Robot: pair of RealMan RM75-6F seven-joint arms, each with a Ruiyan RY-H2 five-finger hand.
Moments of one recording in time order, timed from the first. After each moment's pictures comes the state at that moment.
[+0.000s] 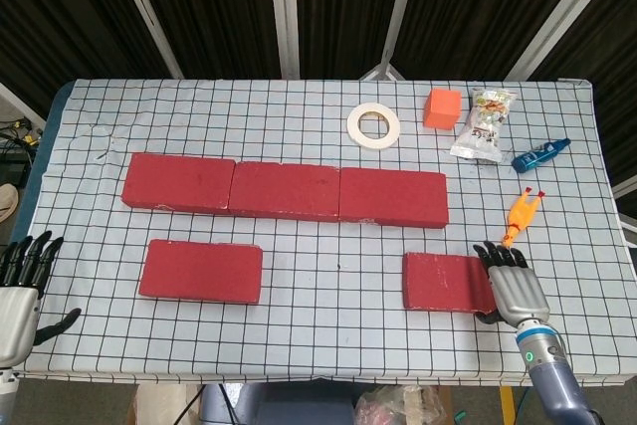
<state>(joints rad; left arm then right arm) 0.01 -1.14 -0.02 -1.80 1.61 1.62 0.28 0.35 -1.11 0.10 -2.00 -0.87 1.11 -0.63</state>
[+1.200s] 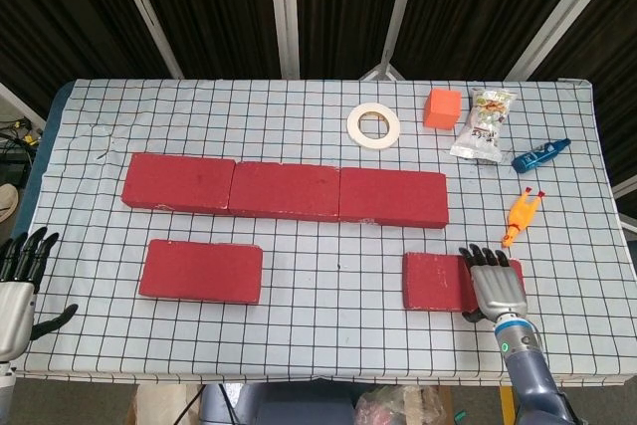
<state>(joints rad) 0.00 -1.13 -0.03 -1.80 1.57 1.60 0.26 0.50 -1.23 0.04 -1.97 -0.69 1.19 -0.73</state>
